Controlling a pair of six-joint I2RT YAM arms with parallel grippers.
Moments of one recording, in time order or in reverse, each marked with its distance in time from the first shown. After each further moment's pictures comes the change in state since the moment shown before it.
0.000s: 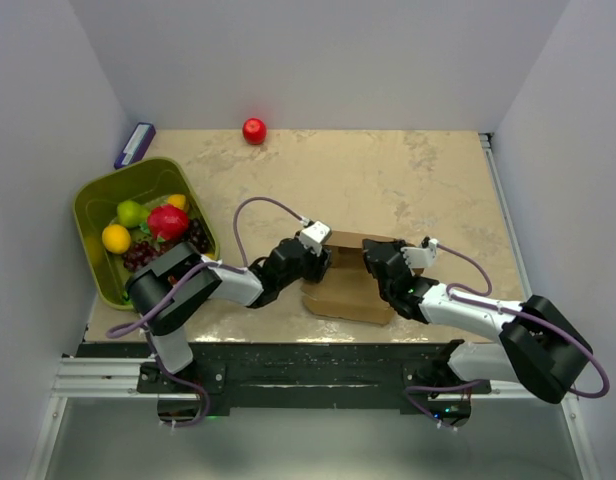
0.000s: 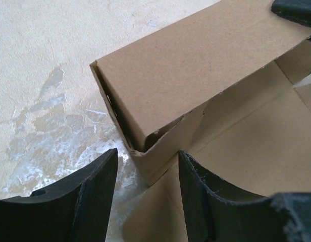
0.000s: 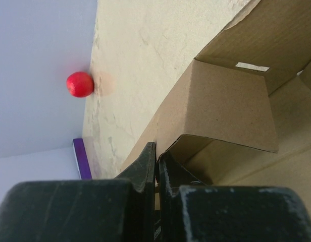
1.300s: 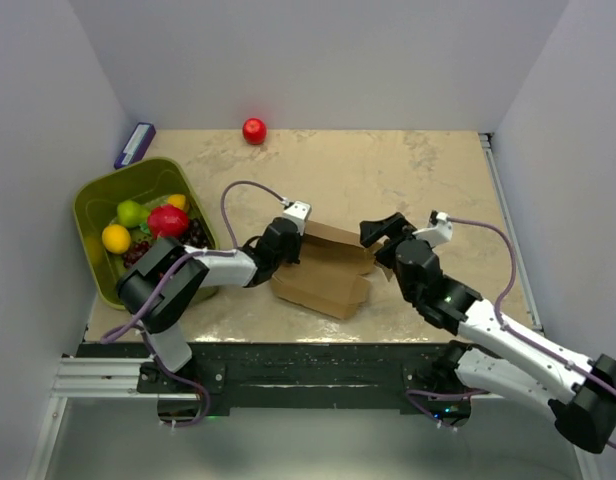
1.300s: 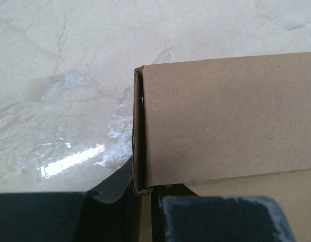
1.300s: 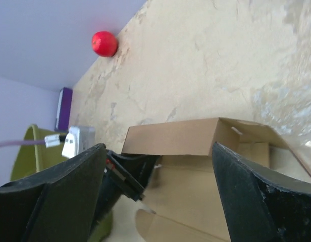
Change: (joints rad) left arm 0.100 -0.012 0.111 -0.300 -0.163 -0.062; right arm 0.038 -0.344 0.093 -0.212 -0.060 -0.518
